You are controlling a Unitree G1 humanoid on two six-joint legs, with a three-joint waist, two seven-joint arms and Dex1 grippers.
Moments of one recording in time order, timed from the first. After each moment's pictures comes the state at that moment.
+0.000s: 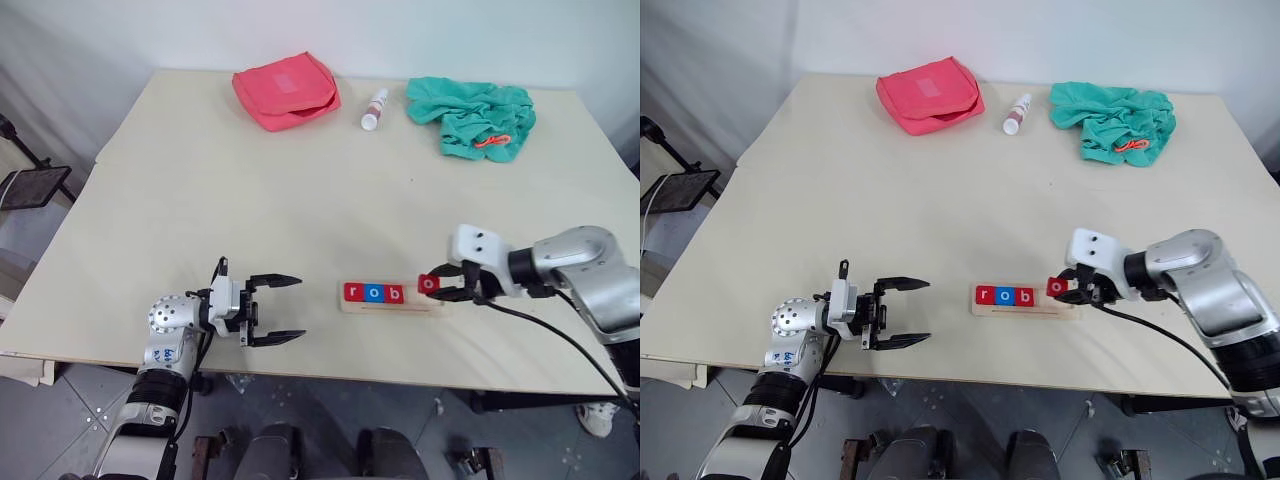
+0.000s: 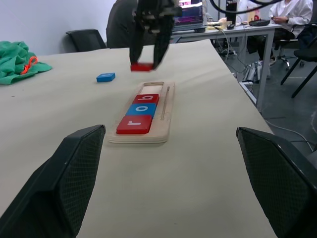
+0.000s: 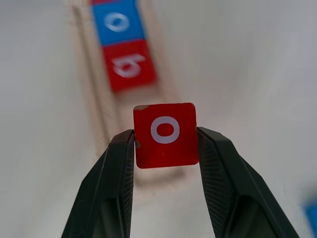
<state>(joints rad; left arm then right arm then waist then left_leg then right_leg) -0.40 0.38 -0.01 0.48 -0.42 -0.43 -1.41 -0.57 -0.97 0.24 -0.09 0.17 0.53 1.24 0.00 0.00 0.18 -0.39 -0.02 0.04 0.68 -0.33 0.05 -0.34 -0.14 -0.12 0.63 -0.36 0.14</state>
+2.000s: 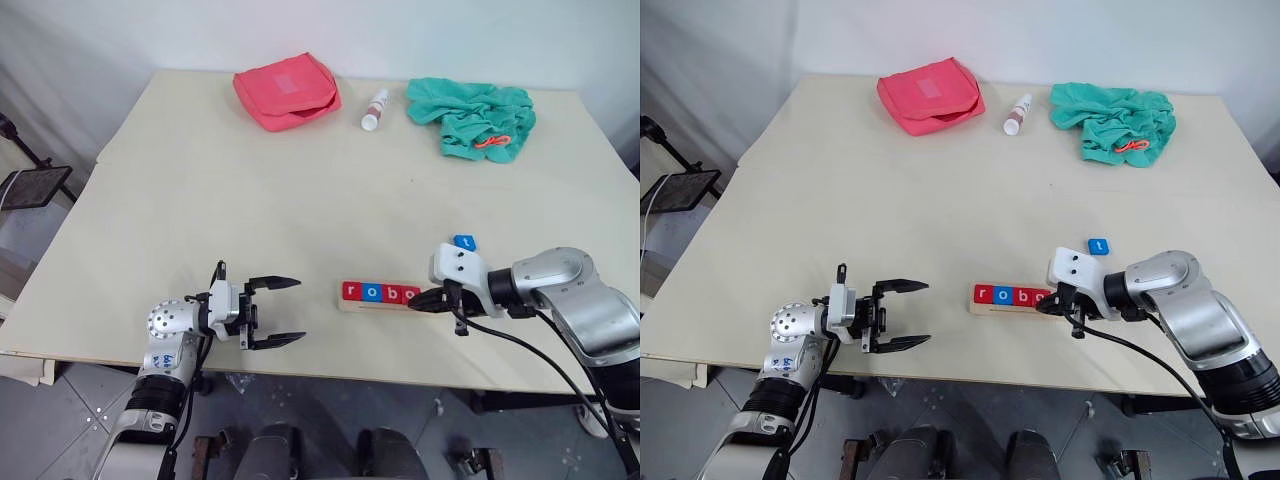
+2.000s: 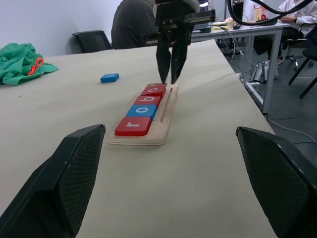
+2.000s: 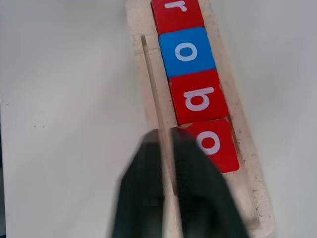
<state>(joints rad) -0.37 0.37 0.00 0.44 -0.42 -0.43 -1.39 -0.46 -0.91 0.19 -0.22 0.19 0.65 1.22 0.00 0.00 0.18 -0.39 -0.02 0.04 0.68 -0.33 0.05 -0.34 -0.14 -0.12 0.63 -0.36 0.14</state>
